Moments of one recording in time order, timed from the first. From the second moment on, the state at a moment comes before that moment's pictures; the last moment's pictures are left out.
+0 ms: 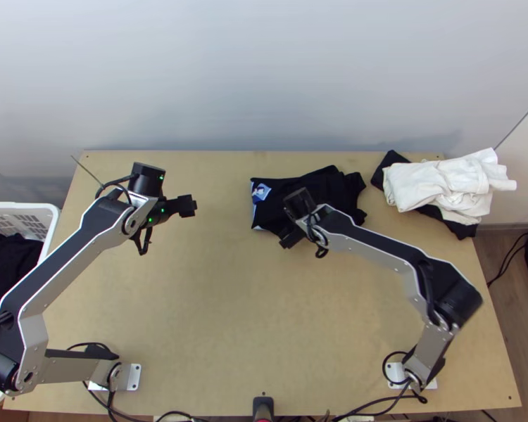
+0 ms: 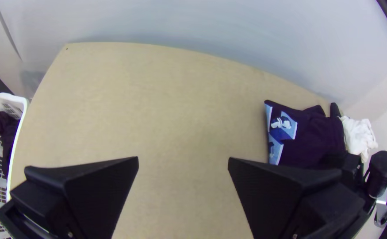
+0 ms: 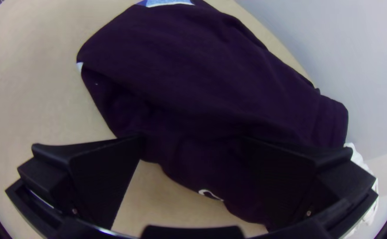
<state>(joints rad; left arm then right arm) -0.33 1.46 1.24 -0.65 -0.16 -0.47 0.69 1.88 1.27 -0.36 0.30 -0.13</state>
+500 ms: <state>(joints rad) -0.33 1.47 1.22 -0.65 -0.15 -0.47 0.65 2.09 1.44 -0.32 0.35 -0.12</state>
